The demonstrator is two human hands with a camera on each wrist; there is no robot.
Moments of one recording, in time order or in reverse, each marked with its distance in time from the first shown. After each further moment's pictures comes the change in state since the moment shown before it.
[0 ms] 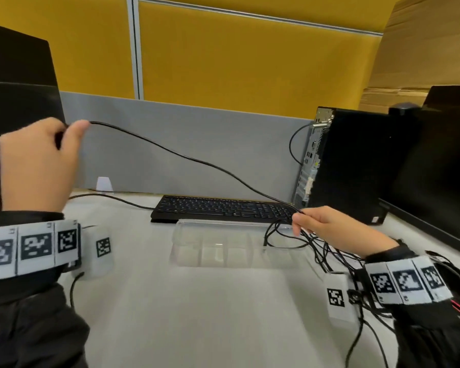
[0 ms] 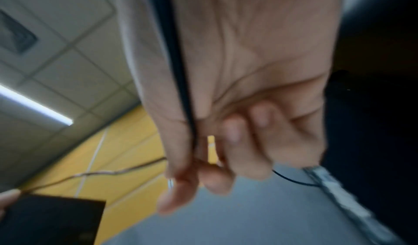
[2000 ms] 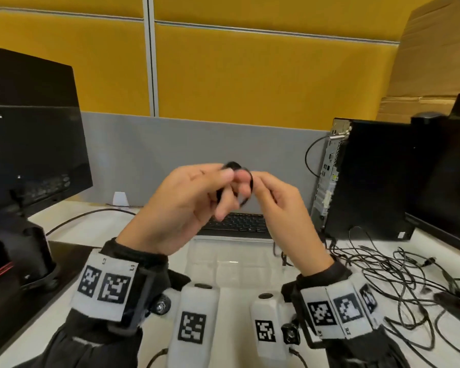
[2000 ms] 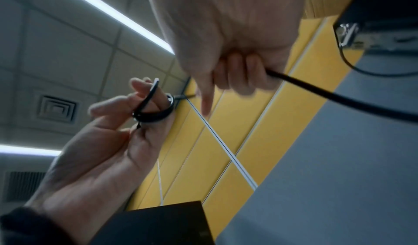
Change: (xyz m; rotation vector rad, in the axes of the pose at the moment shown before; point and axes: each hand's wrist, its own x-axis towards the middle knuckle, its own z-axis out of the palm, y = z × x) left_hand -0.054 0.127 0.018 -1.327 -0.872 -0.154; right_hand 0.039 -0.093 0.043 0.472 0.573 -0.503
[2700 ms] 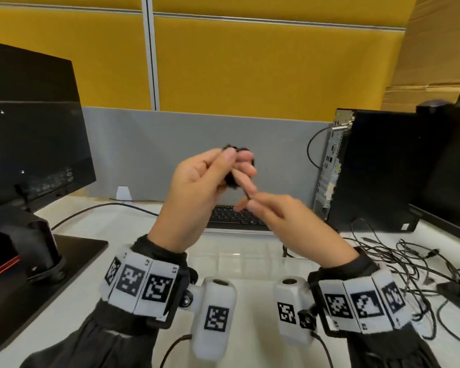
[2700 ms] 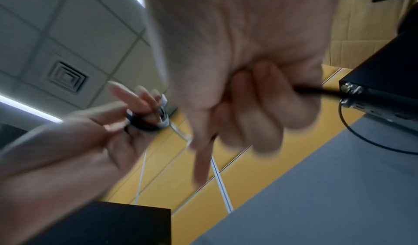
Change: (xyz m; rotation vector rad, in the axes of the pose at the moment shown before) left_hand 0.009 -0.026 0.009 0.092 0.158 0.198; right_hand -0.011 0.008 -0.021 -0.352 -0.384 0.162
